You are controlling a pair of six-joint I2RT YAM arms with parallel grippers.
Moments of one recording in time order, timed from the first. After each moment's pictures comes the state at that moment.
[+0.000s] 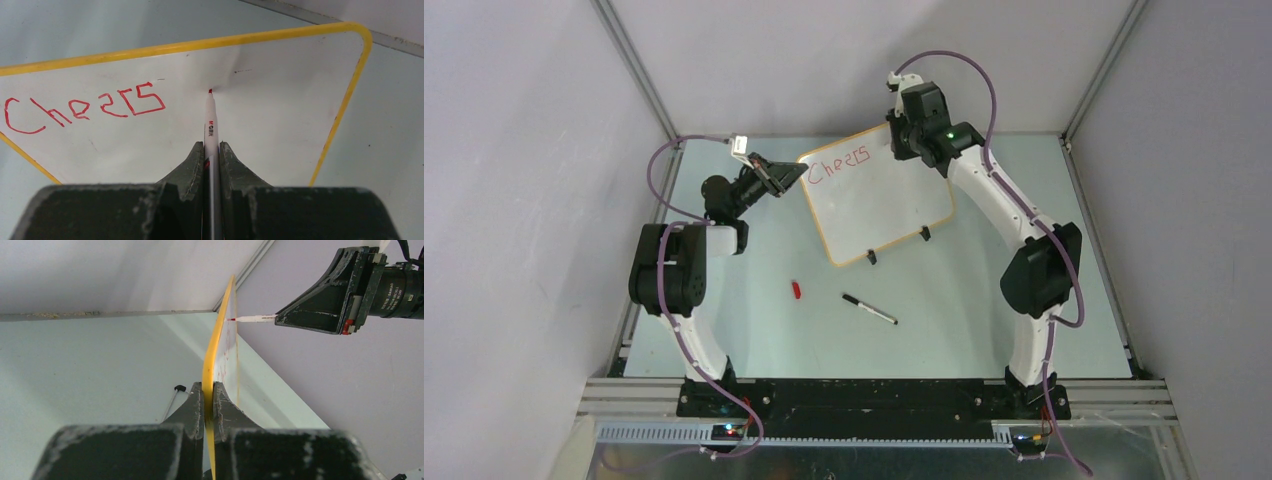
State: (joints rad) left arm -0.05 1.86 0.88 1.25 0.76 -0.81; right arm 0.50 1.95 1.98 -0.60 0.12 0.09
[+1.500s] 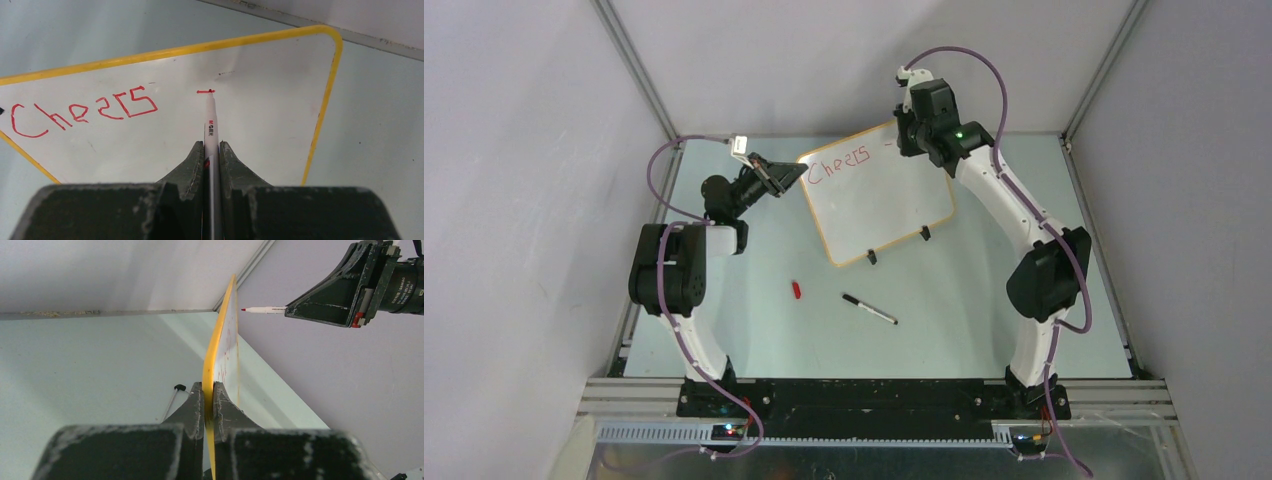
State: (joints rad) left arm -0.05 1.86 0.88 1.24 0.76 -0.81; right arm 0.47 1.91 1.97 -0.59 0.12 0.10
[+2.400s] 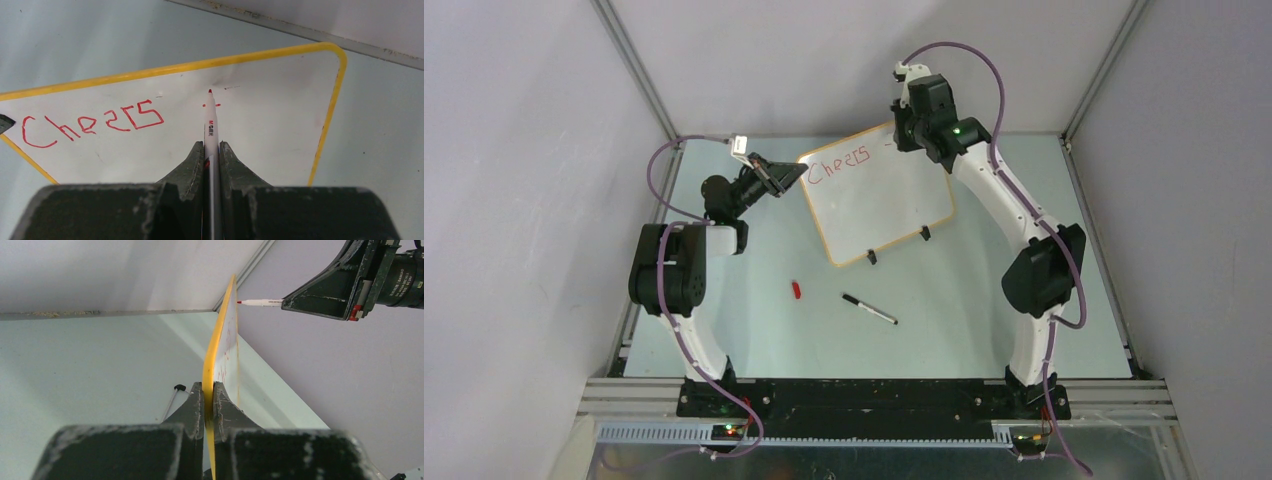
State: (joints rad) left arm -0.05 1.86 0.88 1.24 0.76 -0.81; right arm 0.47 1.95 2.03 -0.60 0.11 0.11
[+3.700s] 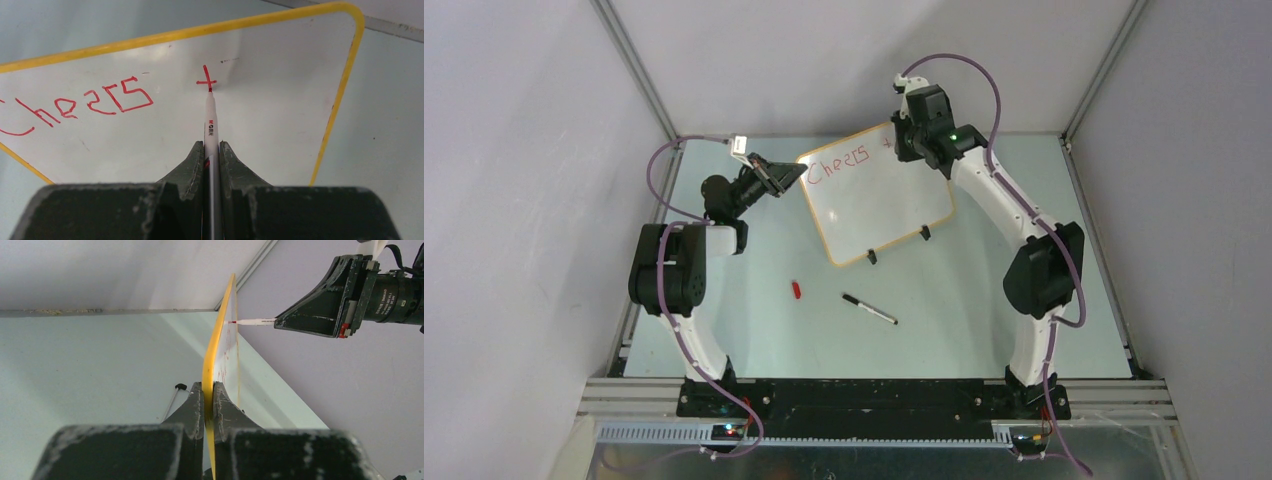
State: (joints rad) left arm -0.04 1.86 0.88 1.23 0.76 -0.81; right arm 0.47 1.94 1.95 -0.58 0.10 0.12
